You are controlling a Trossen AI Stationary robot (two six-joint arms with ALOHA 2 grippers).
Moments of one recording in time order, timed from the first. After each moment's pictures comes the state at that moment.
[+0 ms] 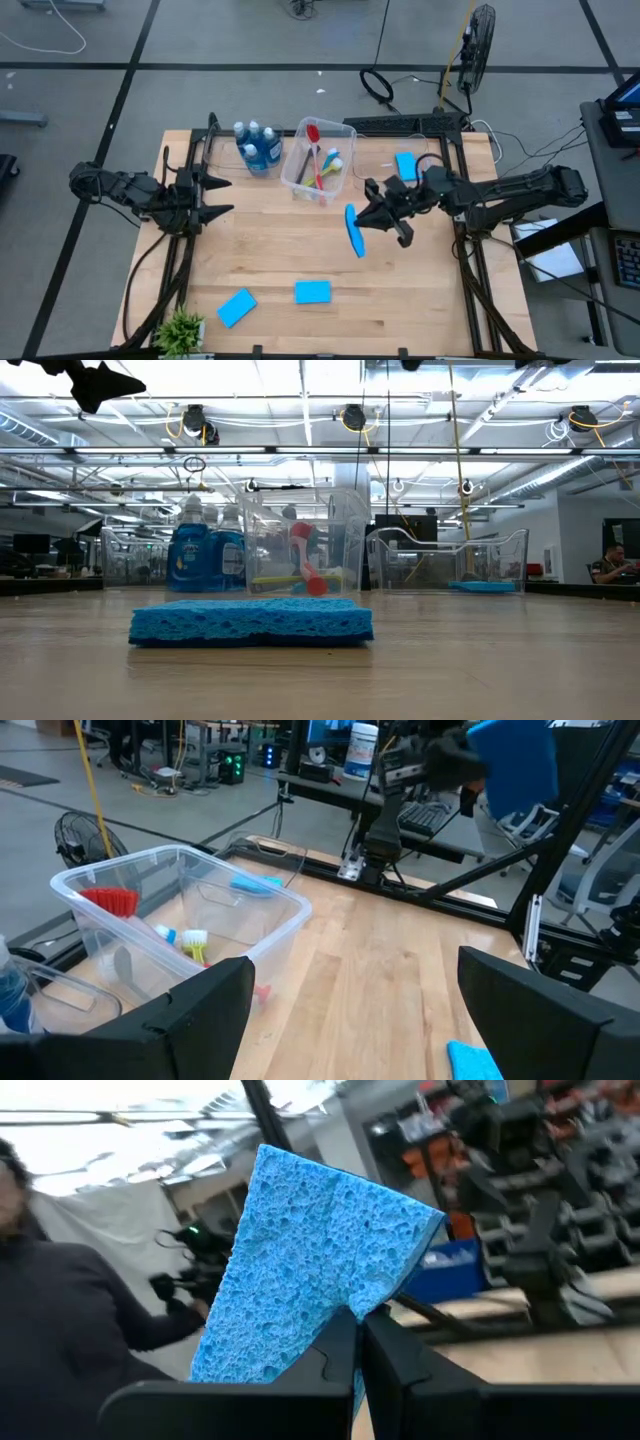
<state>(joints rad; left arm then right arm) -0.37 0.33 0.60 -0.44 -0.52 -0.30 0.04 1.16 0.78 0.52 -0.37 0.45</state>
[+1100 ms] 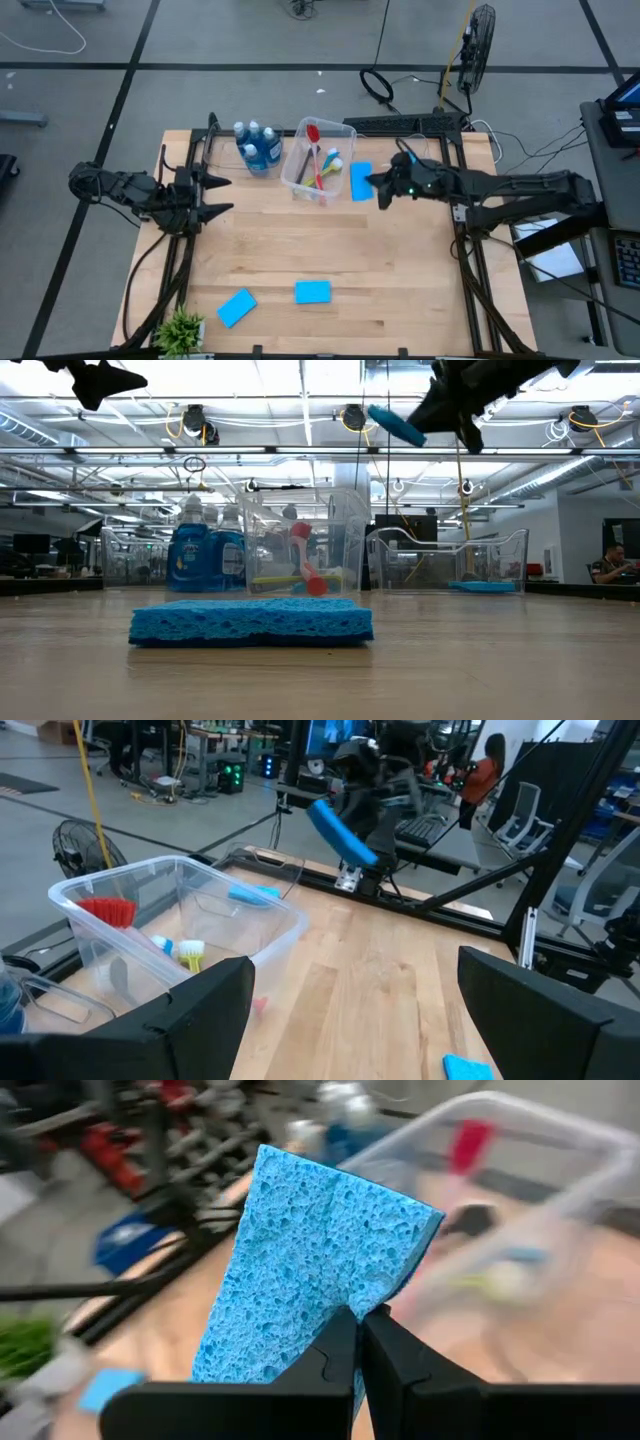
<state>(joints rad) -0.37 0.33 0.60 -0.41 -0.52 -0.30 -0.08 1.03 0.78 -0.14 0.24 0.62</state>
